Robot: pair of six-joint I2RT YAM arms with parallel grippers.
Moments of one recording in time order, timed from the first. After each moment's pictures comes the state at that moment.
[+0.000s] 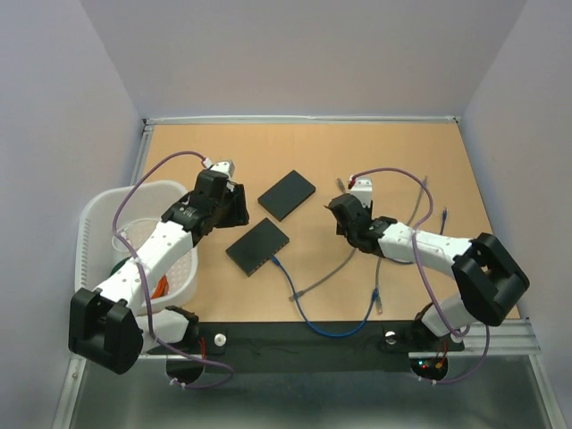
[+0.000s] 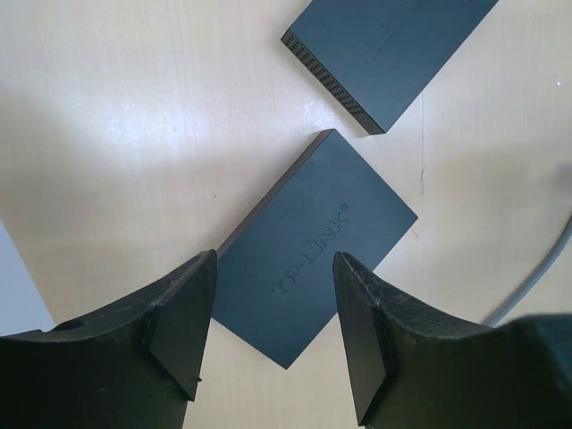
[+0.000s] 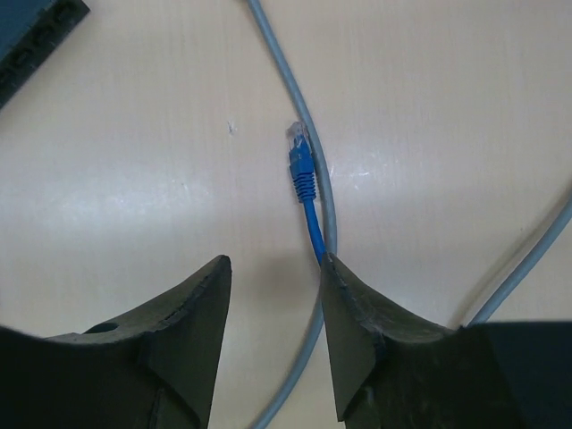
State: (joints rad) left arm -0.41 1.19 0.90 -0.52 -0.04 -0.41; right arm 0.72 1.45 0.80 -0.17 0.65 0.56
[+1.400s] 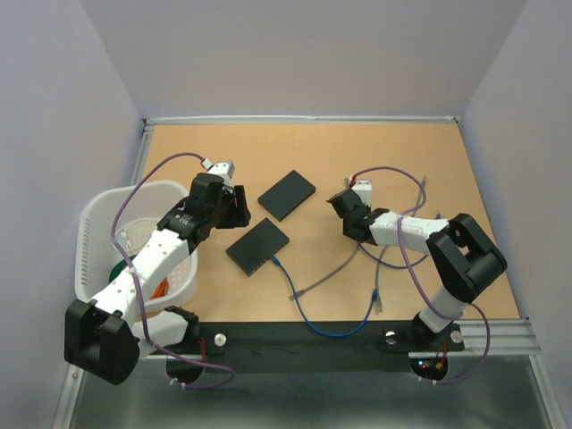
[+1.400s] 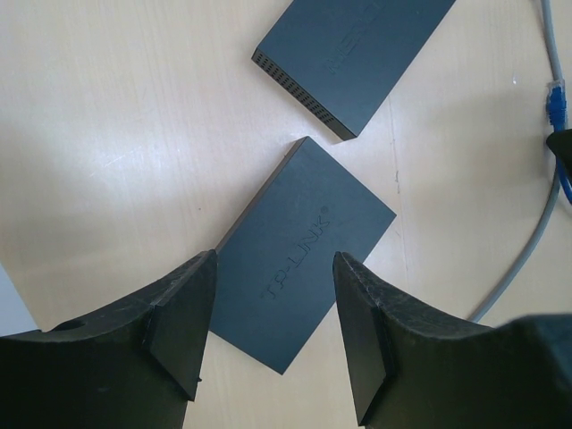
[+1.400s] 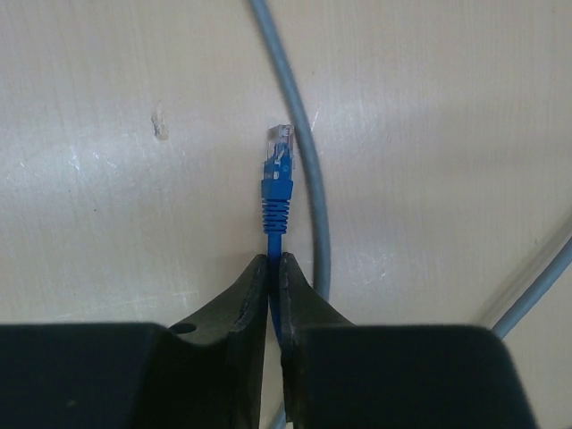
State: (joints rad) left arm -0.41 1.11 0.85 -0.45 0.00 -0.37; right arm 0.62 1.65 0.86 -0.19 0.58 0.54
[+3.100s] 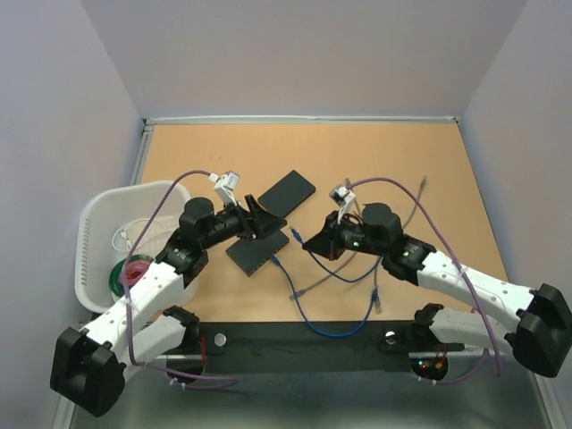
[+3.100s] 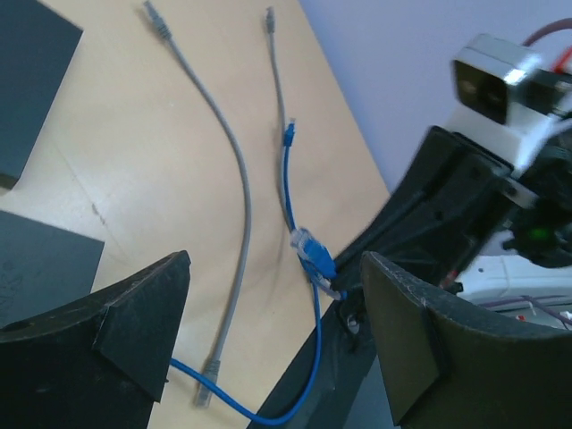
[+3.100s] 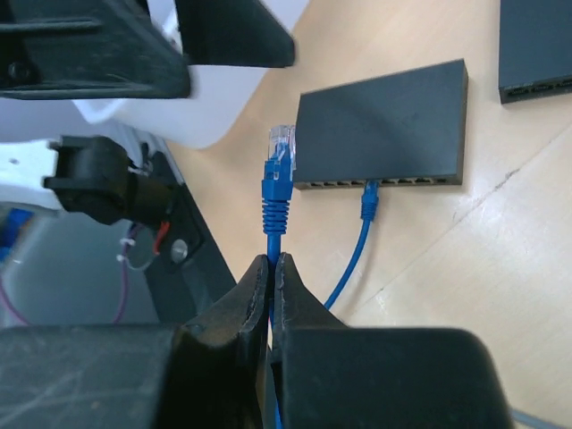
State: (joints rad) left arm -0.46 0.88 0.53 0.17 0.50 -0.76; right arm 0.75 1.05 0.62 0.15 -0.41 0.52
